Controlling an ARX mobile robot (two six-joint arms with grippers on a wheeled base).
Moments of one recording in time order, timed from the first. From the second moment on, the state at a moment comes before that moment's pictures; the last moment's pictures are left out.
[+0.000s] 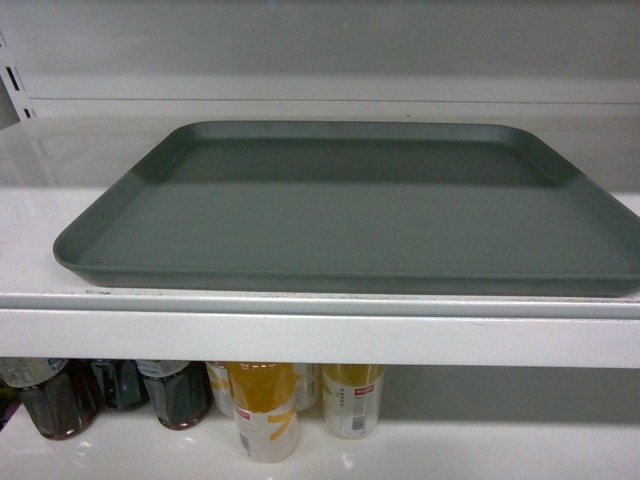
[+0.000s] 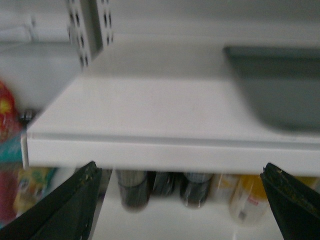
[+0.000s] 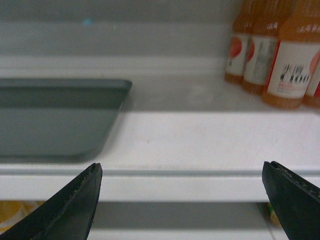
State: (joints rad) left arm -0.03 0.07 0.07 -0.18 -0.06 0.00; right arm 0.00 0.00 0.01 -0.01 0.00 0.00
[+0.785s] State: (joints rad) left arm -0.11 1.17 0.49 0.40 0.07 0.02; right arm 0.12 1.07 0.45 0.49 -0.08 0.09
